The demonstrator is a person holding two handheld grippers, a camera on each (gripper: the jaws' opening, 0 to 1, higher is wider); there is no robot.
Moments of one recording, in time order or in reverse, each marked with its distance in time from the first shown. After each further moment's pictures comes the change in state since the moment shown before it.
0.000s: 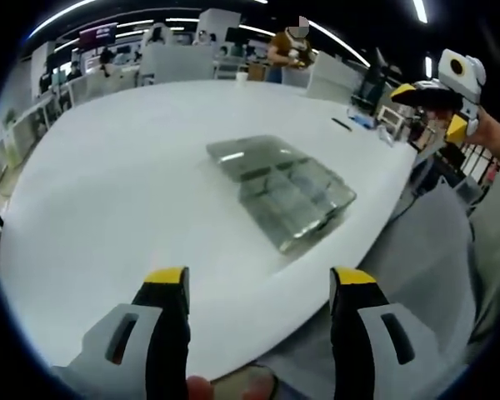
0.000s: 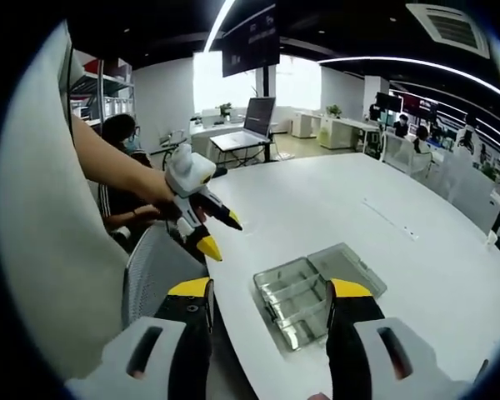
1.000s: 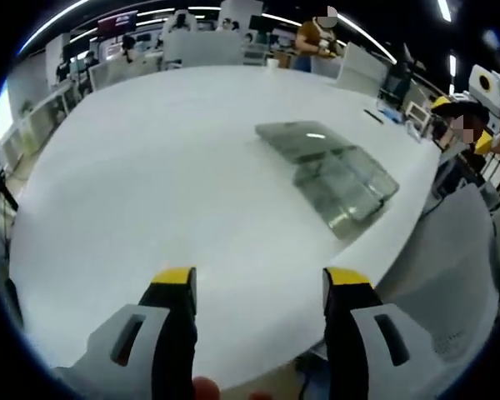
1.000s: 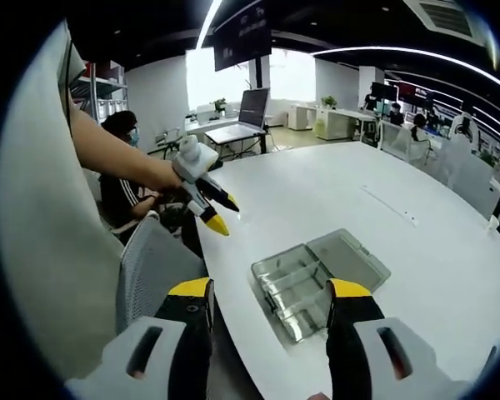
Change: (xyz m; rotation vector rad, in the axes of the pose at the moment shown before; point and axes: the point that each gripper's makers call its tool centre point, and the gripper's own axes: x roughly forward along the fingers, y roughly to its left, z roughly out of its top) left arm -0.002 0.064 -0.012 -0.041 0.066 0.118; right arm 0.007 -0.009 -0.022 0.051 0.035 -0.012
